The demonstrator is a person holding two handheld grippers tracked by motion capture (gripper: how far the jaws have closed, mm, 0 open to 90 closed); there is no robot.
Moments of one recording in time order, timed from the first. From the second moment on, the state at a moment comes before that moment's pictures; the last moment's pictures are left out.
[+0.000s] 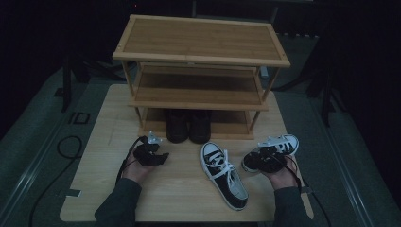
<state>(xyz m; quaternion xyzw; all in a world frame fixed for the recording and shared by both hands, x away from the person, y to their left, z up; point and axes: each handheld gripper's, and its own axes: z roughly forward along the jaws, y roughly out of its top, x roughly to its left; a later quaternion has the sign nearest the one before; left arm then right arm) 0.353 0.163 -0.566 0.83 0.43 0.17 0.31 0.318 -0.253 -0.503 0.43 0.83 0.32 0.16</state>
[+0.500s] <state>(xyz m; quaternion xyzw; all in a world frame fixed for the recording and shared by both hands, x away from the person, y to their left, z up) 0.353 0.163 -0.566 0.83 0.43 0.17 0.31 0.304 -0.254 -0.496 0.41 0.84 0.31 0.17</state>
